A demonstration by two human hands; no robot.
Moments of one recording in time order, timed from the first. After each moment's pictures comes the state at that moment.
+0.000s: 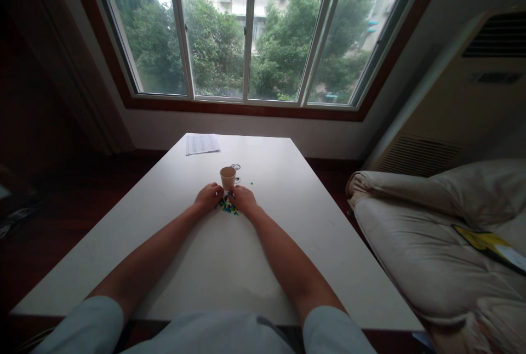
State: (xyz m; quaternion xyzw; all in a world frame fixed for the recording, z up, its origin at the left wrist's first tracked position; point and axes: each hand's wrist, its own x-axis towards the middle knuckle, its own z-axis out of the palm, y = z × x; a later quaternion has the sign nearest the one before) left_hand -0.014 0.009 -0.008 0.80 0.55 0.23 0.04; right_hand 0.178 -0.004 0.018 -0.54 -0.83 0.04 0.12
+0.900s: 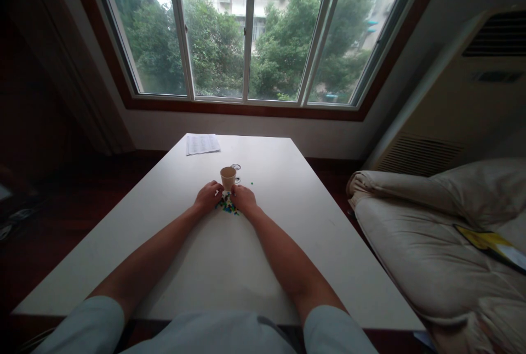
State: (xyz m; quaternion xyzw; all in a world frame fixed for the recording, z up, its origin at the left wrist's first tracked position) left_hand -0.012 0.005 -0.002 0.78 0.56 0.27 0.05; right_hand 0.173 -0.002 0.016 -0.58 -0.80 0.04 0.14
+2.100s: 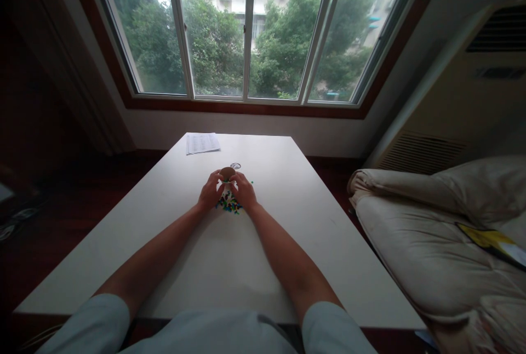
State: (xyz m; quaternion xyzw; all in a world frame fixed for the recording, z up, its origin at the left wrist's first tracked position) left_hand 0.004 0.003 0.005 0.75 0.50 0.42 0.05; right_hand 0.177 0.005 0.019 -0.47 -0.80 0.07 0.38
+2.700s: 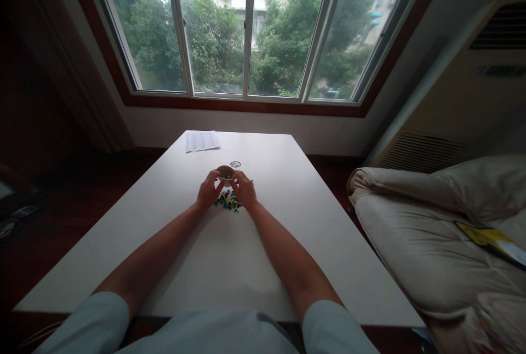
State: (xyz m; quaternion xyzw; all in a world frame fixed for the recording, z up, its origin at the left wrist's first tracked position) left_hand -0.002 0.013 -0.007 0.74 0.46 0.50 0.04; right_hand 0.179 0.015 0.003 -0.37 -0.76 0.10 0.52
